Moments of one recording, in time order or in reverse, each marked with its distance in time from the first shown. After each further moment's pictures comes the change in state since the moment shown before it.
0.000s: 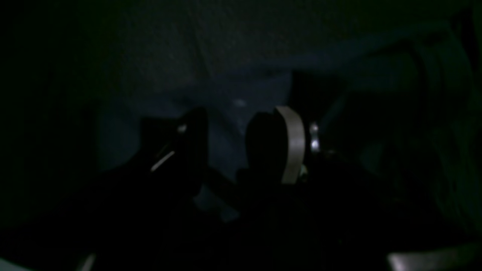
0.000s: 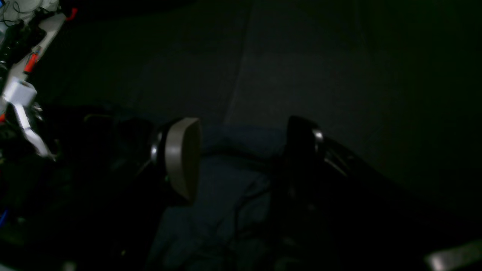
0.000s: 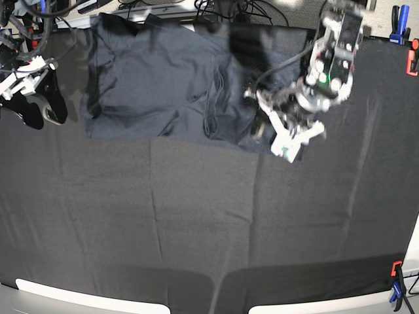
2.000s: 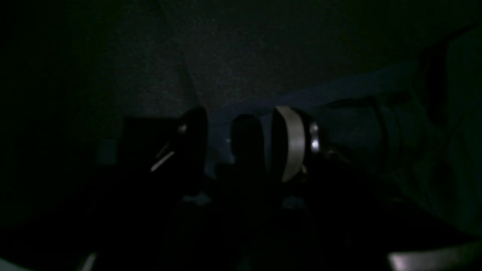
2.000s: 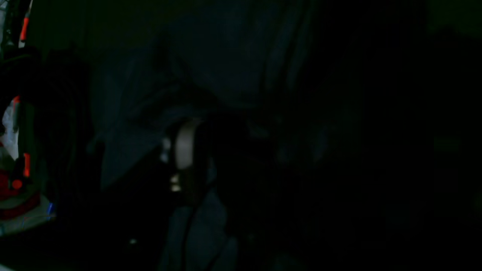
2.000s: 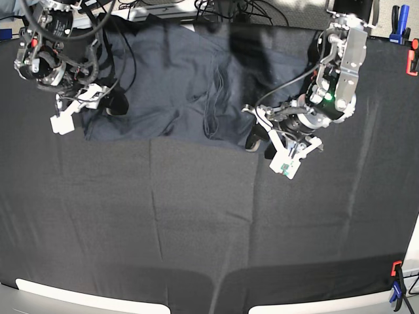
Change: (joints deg) left arm -3.5 -0.1 0.0 0.0 -7.2 -1.0 4.3; right arm 12.0 -1.3 -24.3 -40.9 -18.0 0.3 3.5
